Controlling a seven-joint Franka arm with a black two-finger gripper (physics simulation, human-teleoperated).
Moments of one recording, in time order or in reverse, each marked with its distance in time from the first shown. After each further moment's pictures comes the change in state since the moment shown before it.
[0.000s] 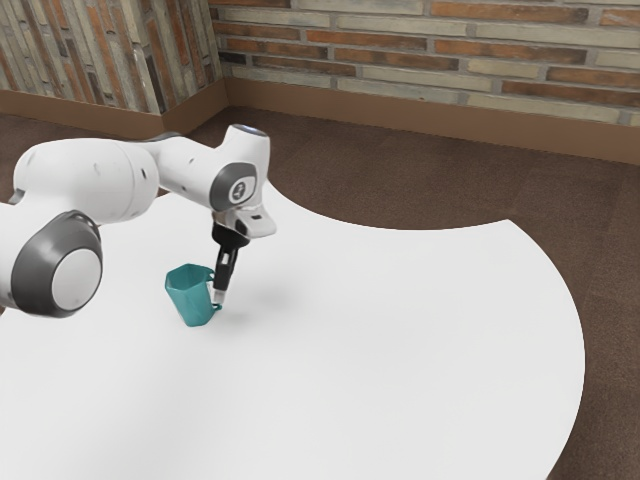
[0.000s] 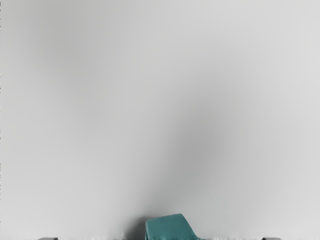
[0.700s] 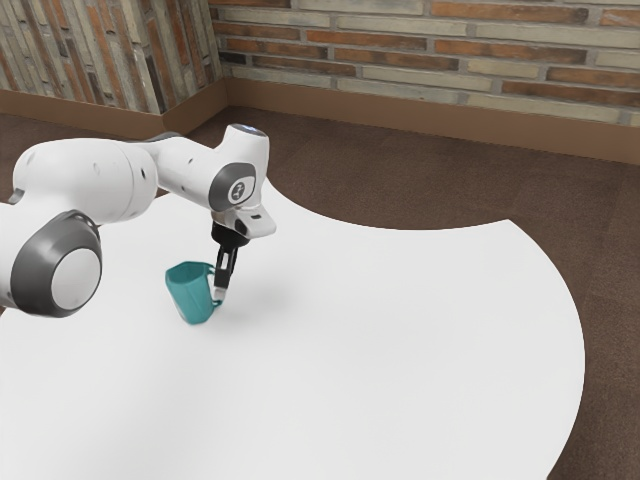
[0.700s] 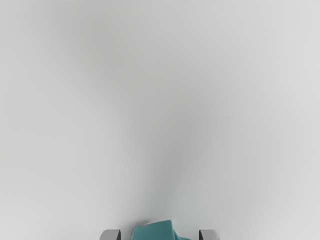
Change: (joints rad) arm 0.002 -0.001 0.001 -0.002 0.003 0.015 -0.014
